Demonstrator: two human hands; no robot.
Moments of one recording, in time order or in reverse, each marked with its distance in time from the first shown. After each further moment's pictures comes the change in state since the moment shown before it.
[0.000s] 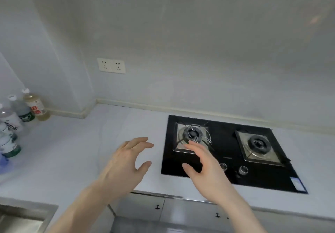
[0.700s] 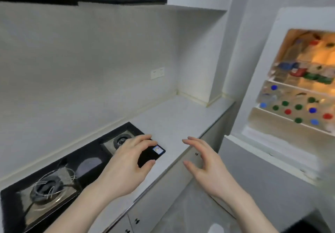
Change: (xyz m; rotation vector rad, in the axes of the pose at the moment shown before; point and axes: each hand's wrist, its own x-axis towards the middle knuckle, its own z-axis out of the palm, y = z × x) left_hand 0.043 0.393 0.174 -0.092 -0.332 0.889; right_hand -0.288 0.140 -0.257 -0.129 0.709 0.426
